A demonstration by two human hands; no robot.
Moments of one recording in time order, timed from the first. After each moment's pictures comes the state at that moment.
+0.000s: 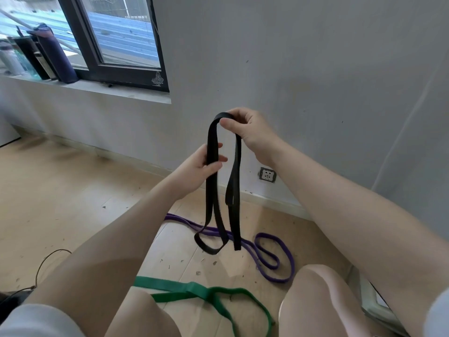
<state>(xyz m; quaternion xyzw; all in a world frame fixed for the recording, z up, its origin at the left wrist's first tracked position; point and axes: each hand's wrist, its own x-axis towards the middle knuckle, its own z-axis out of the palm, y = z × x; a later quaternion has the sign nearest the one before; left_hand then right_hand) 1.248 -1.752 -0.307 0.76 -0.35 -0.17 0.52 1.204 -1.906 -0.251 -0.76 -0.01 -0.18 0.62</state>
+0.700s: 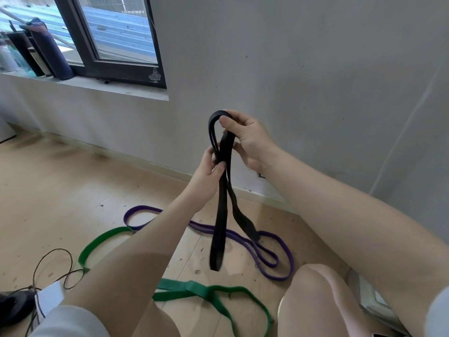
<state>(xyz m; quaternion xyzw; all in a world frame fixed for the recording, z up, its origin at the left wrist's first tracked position) 1.233 -1.781 -0.339 0.72 -0.27 -0.15 0.63 1.208 -1.896 -0.267 -0.59 0.05 -0.15 0.79</state>
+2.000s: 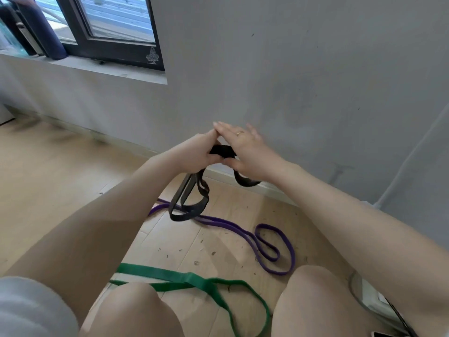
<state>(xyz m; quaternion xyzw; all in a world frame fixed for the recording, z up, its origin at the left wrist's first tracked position) 1.286 -1.780 -0.294 0.85 -0.45 -0.10 0.25 1.207 -1.918 -0.300 -0.98 -0.08 -0.10 0.17</state>
